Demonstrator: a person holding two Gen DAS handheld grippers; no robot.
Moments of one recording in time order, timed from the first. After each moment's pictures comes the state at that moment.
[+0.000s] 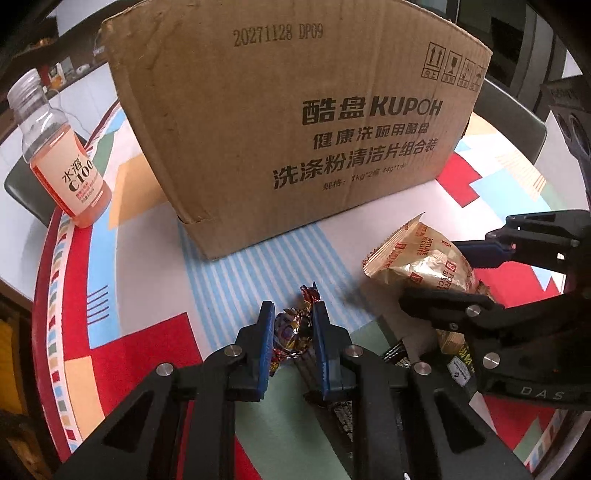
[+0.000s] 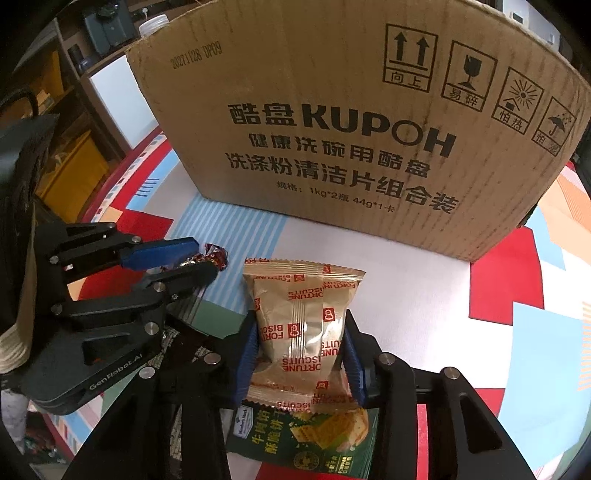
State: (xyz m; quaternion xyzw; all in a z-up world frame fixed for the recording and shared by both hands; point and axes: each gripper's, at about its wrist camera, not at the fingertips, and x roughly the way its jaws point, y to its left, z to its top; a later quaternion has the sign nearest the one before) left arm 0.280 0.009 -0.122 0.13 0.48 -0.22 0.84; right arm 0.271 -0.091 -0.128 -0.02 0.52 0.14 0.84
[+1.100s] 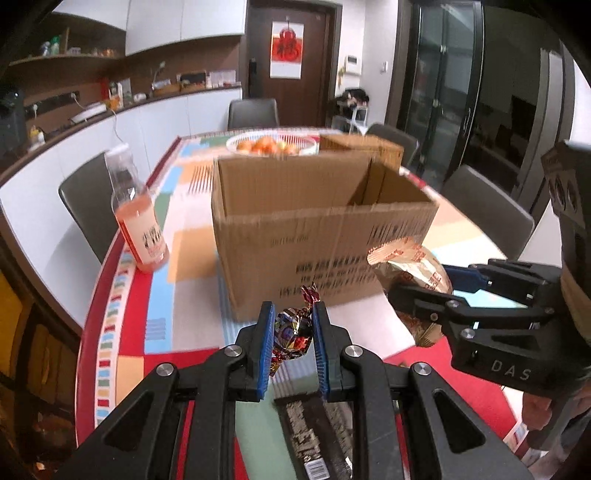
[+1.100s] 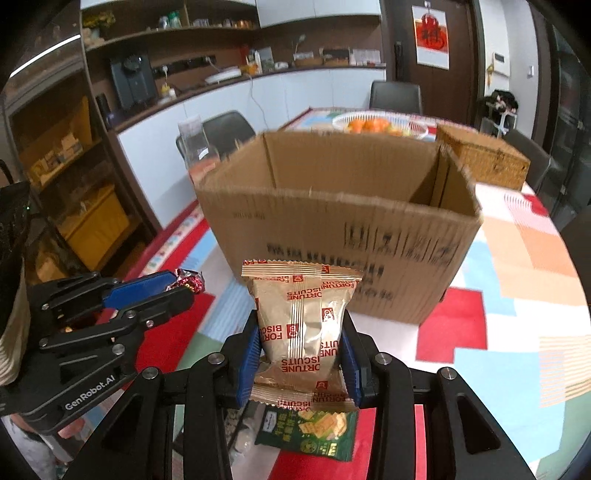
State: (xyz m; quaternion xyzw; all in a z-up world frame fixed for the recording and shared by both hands) left arm 0.221 0.021 0.002 0.04 0.35 -0.17 0.92; right arm 0.232 -0.129 -0.014 0.01 0.39 0.15 0.91
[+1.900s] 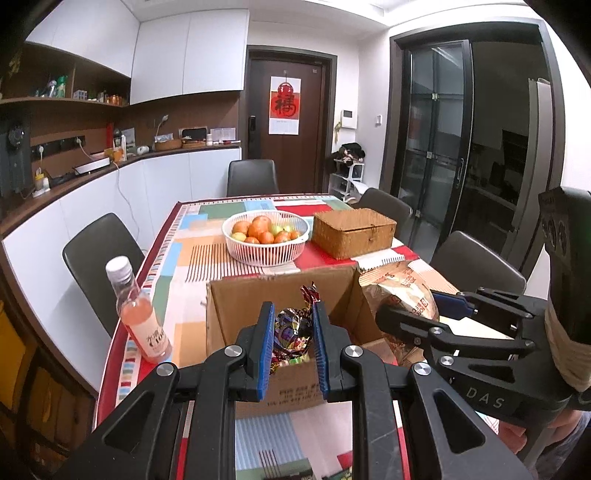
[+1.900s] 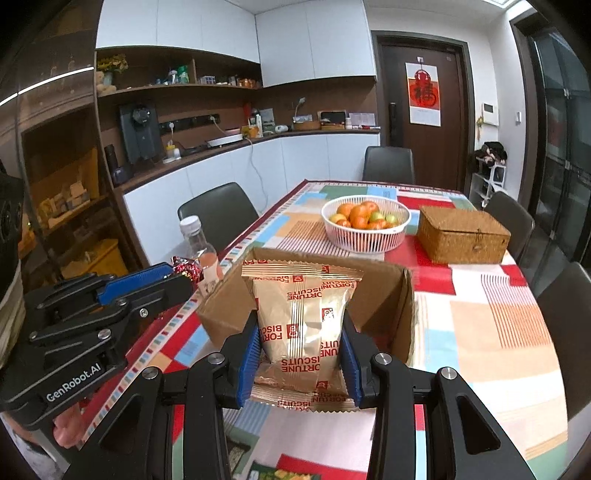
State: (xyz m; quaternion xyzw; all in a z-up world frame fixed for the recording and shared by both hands) left arm 0.253 -0.006 0.091 0.02 0.26 -0.18 0.95; right arm 0.261 -0.146 0.064 0.00 0.29 0.14 0.95
